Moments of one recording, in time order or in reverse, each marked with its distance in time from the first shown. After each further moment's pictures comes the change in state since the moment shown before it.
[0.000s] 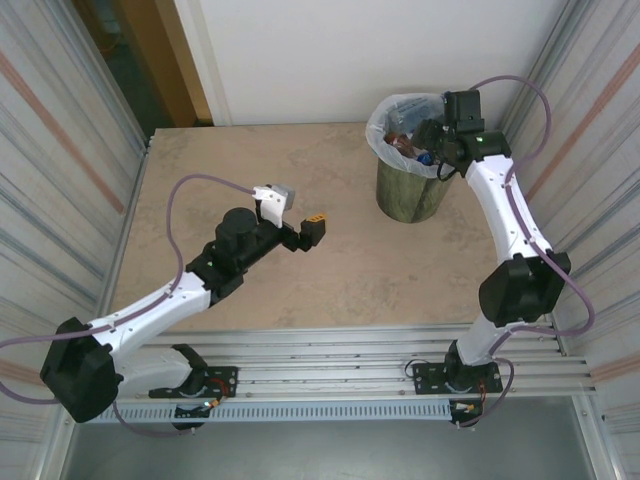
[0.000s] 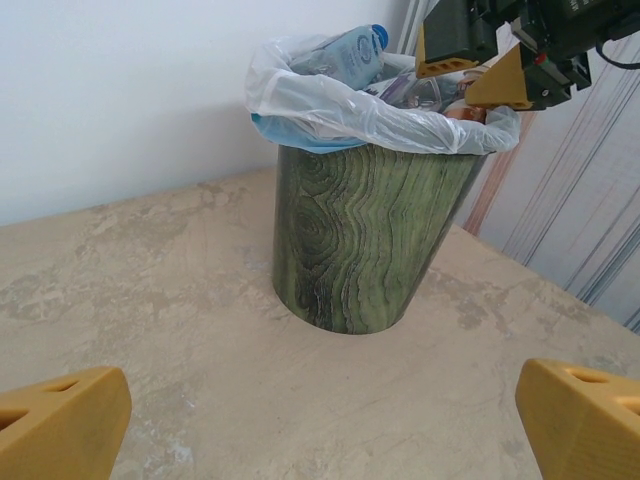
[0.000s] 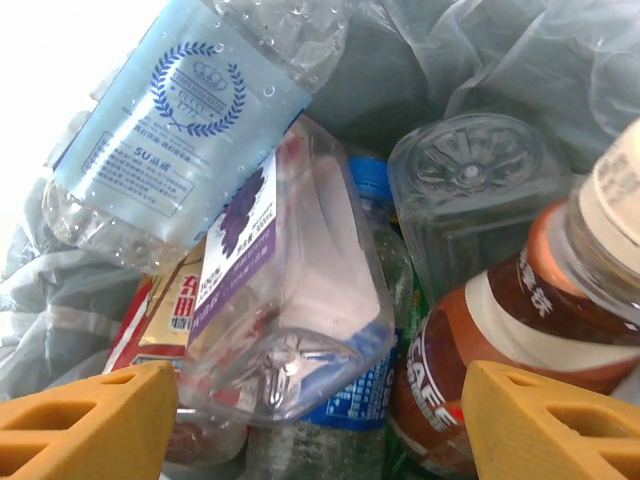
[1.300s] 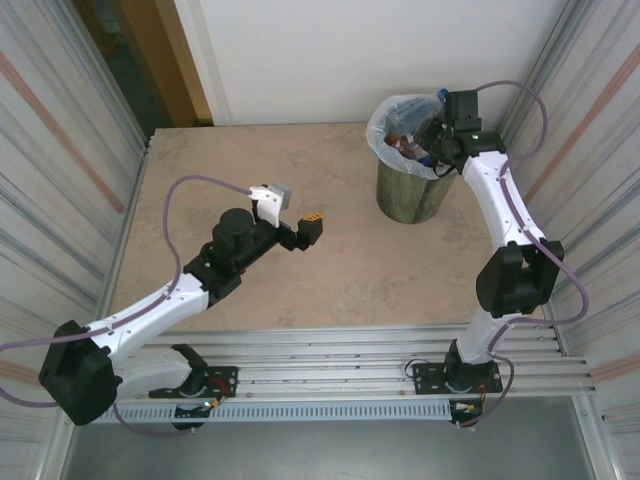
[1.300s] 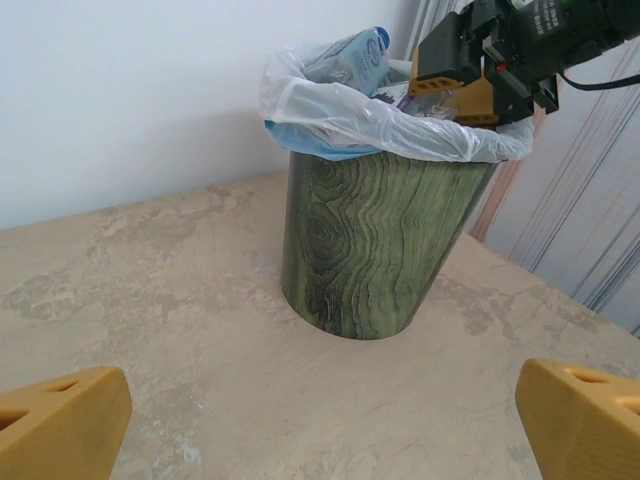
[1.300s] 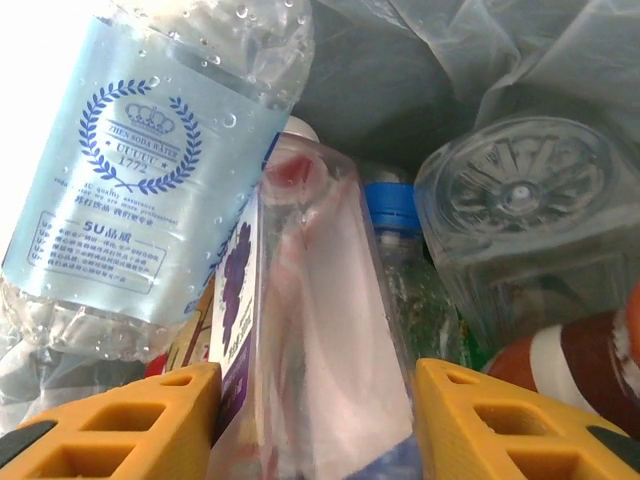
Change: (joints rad) left arm 0.013 -0.018 -0.013 0.008 -0.004 -0.004; right arm -0.017 0.031 -0.017 0.069 -0.032 0.120
